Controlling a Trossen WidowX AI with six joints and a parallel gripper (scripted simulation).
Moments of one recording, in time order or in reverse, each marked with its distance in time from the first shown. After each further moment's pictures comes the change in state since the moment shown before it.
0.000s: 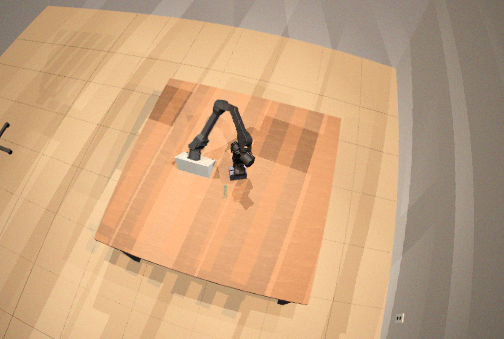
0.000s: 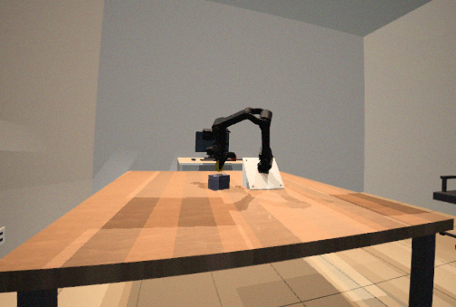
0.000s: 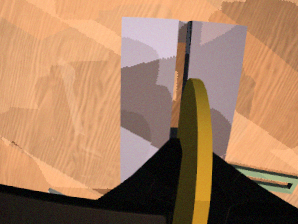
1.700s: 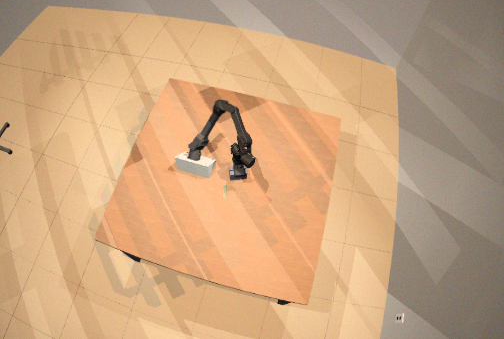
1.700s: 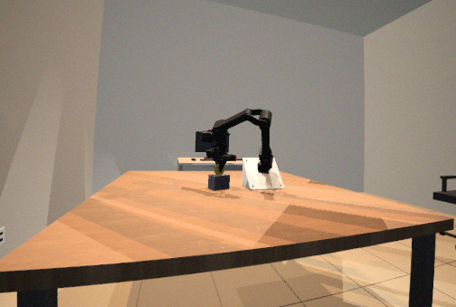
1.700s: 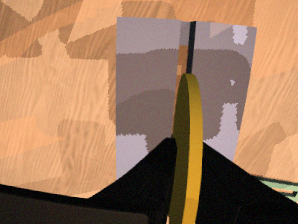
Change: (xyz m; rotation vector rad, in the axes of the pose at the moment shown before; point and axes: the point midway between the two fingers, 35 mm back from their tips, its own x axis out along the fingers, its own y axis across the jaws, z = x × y) arm 0.013 0.000 0.001 -0.001 -0.001 0.001
